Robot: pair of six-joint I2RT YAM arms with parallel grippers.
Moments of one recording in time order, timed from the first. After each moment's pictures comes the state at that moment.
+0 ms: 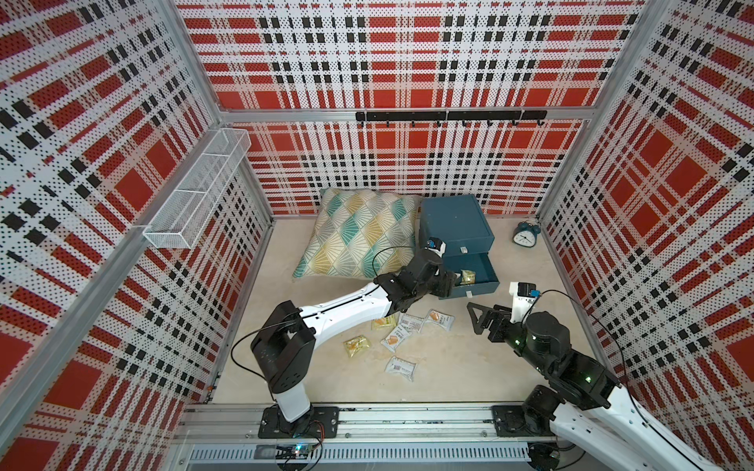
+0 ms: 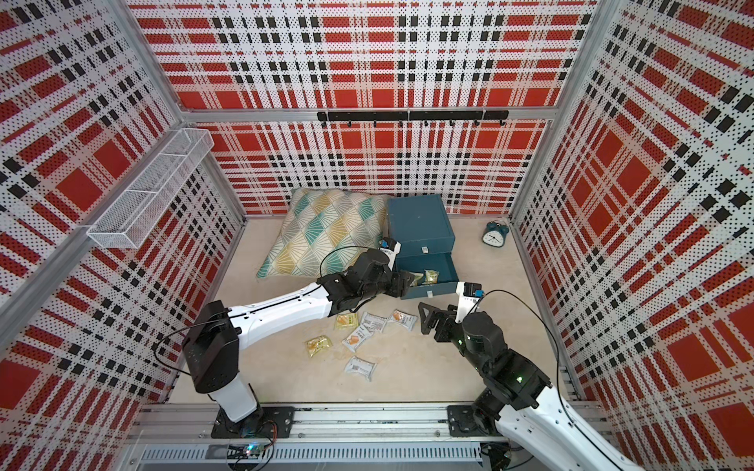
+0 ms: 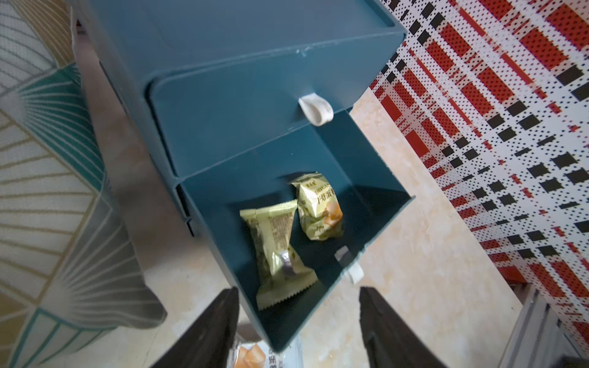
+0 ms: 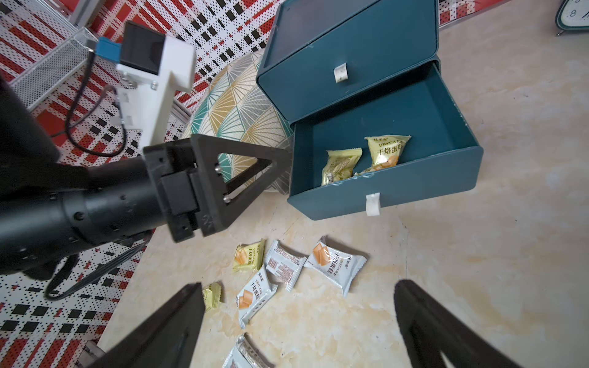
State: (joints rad) left arm -0.90 1.69 1.29 -0.15 -0.08 -0.49; right arm 0.72 0.51 0.58 -0.47 0.24 0.67
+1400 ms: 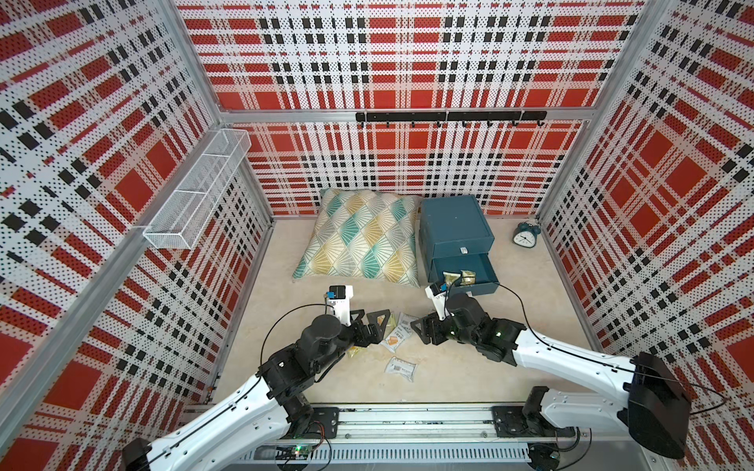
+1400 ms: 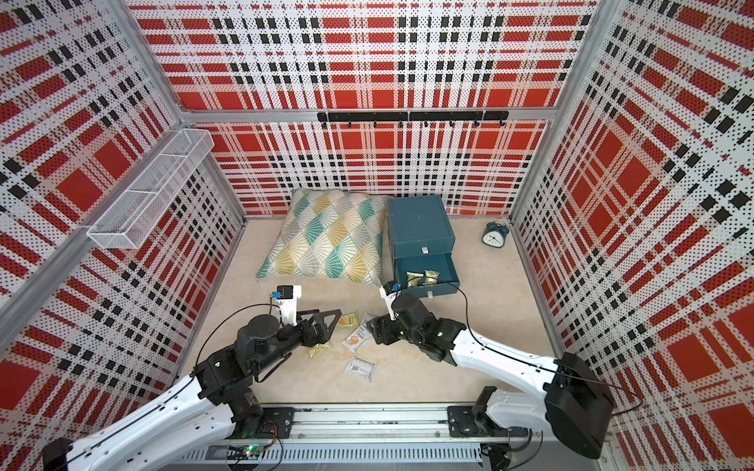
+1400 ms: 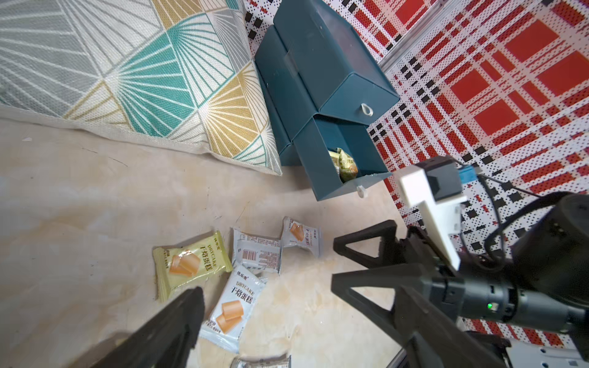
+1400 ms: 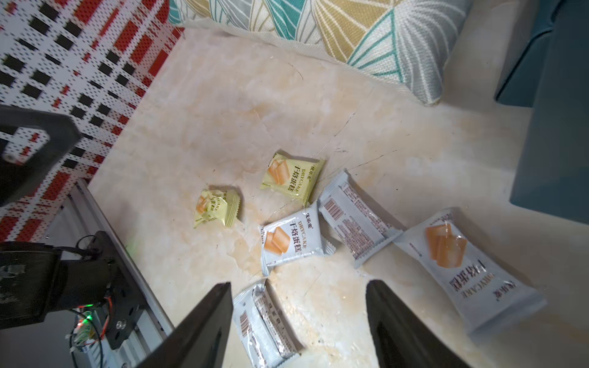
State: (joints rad) left arm -0.84 0.62 0.51 -0.22 -0.15 -0.75; right arm 0.90 1.25 0.72 -0.14 -0.01 0.49
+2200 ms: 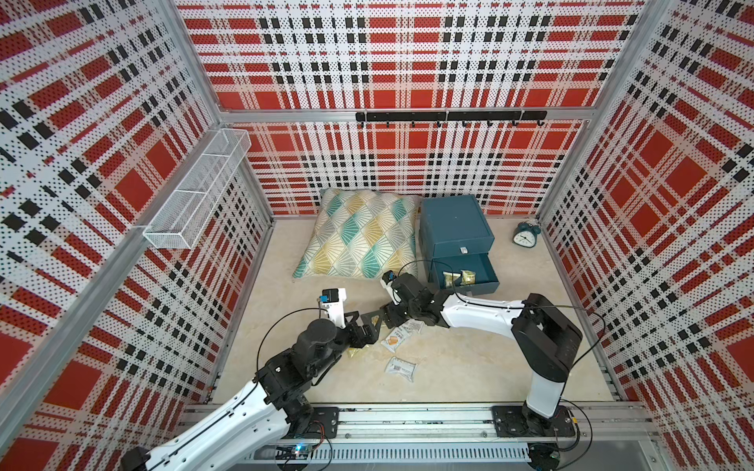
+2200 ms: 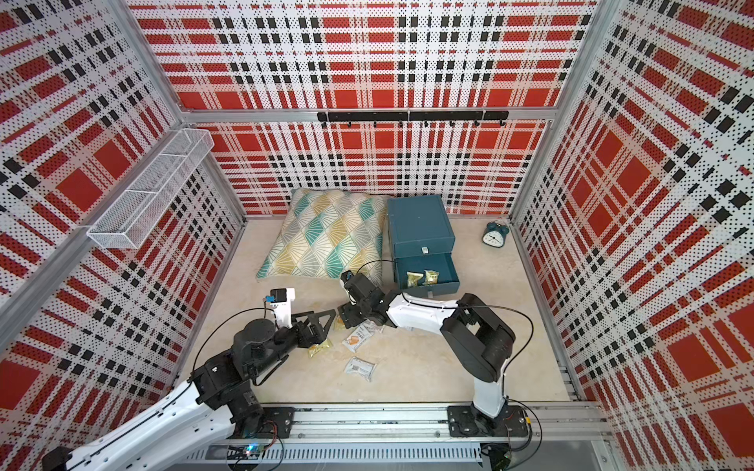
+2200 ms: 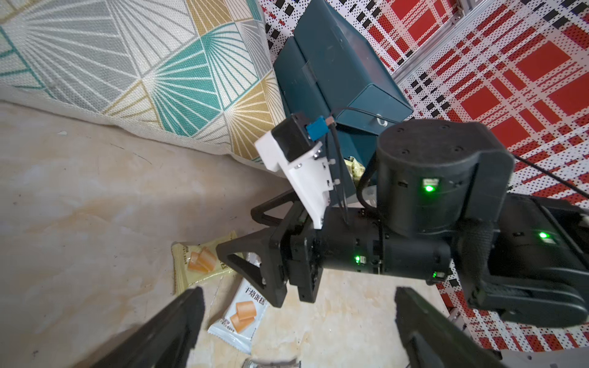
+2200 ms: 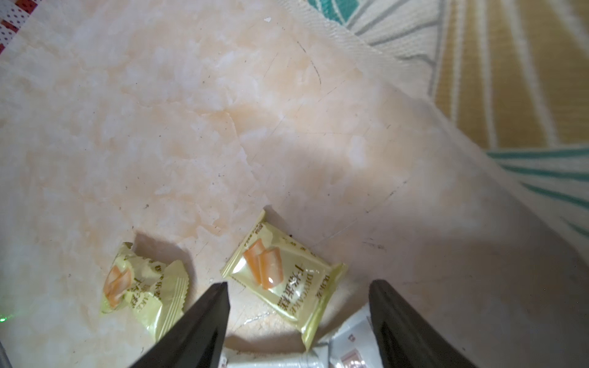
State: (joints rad) left arm -0.81 0.57 0.45 -0.22 -0.18 -0.76; right arm 0.91 1.87 1.19 -0.19 -0.03 0.29
